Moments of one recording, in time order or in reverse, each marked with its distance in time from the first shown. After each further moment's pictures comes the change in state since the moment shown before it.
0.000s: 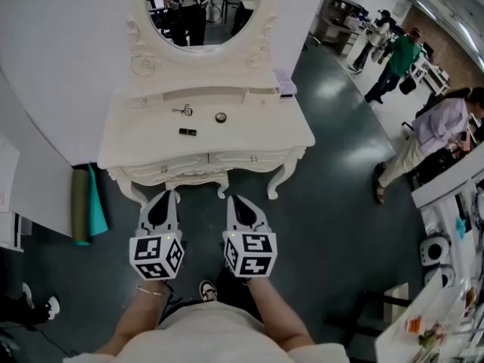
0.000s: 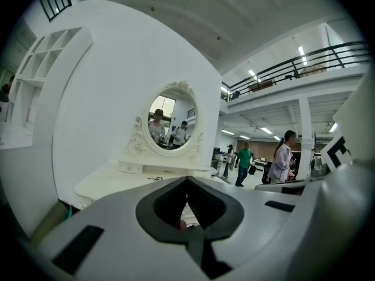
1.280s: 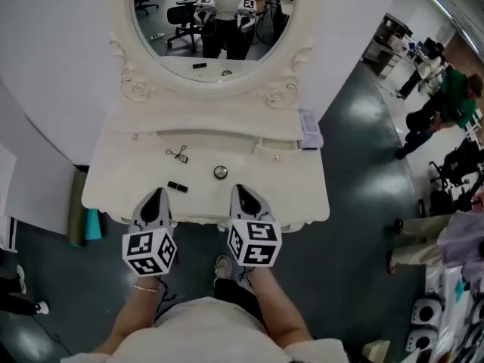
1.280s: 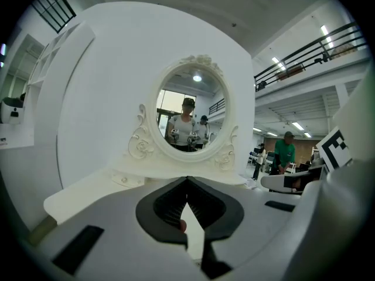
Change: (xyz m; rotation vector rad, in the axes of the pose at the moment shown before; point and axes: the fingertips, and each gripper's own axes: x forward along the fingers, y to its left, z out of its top) left arm 0.280 0.060 0.043 -0.047 0.023 0.236; right arm 0.293 -0.135 0.113 -0.012 0.045 0.159
